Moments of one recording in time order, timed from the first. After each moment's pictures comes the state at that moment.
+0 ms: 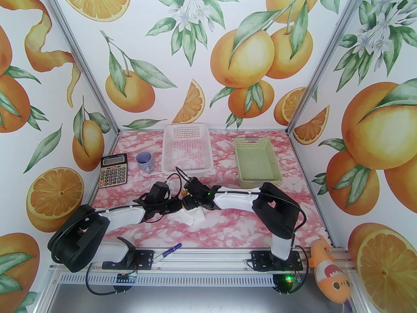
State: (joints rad) left arm -0.53 1.39 0.40 0.08 0.32 -0.72; right arm 0.97 1.89 1.09 -0.22 0.07 0.39
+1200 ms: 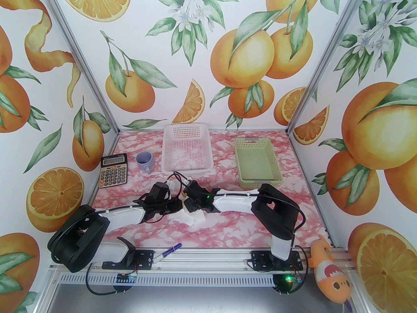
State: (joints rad) left arm -0.53 1.39 0.39 0.09 0.33 -0.72; right arm 0.99 1.87 1.05 -0.23 0.21 0.33
